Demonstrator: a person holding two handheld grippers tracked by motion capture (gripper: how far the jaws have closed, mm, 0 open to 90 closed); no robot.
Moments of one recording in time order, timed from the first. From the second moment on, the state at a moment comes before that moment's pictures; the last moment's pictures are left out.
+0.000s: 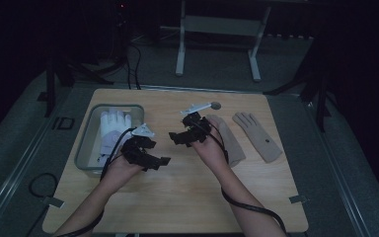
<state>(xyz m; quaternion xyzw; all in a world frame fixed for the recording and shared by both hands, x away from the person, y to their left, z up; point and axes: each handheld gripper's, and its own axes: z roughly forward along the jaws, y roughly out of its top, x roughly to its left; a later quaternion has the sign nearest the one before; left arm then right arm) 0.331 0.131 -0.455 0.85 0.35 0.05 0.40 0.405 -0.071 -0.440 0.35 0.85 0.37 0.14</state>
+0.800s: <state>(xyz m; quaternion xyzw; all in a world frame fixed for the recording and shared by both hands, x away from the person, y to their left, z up) 0.318 0.088 -0.502 0.84 0.32 0.06 0.44 0.381 -0.152 -0.485 0.33 0.84 0.39 0.15</state>
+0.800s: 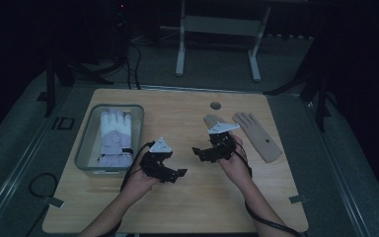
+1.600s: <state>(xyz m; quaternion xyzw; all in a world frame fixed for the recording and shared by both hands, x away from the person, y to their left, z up) 0.286 0.092 -0.555 0.80 0.32 0.13 0.50 0.371 -0.231 -0.512 0.36 0.81 0.43 0.17</state>
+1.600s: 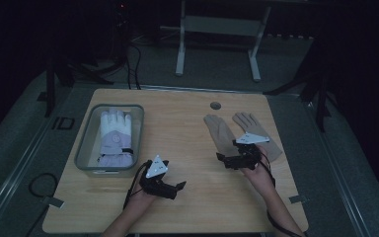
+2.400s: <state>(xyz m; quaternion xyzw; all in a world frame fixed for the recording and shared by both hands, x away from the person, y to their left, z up) 0.273 0.089 -0.561 0.80 0.30 0.14 0.50 0.452 -0.235 -0.523 0.40 0.82 0.37 0.20</state>
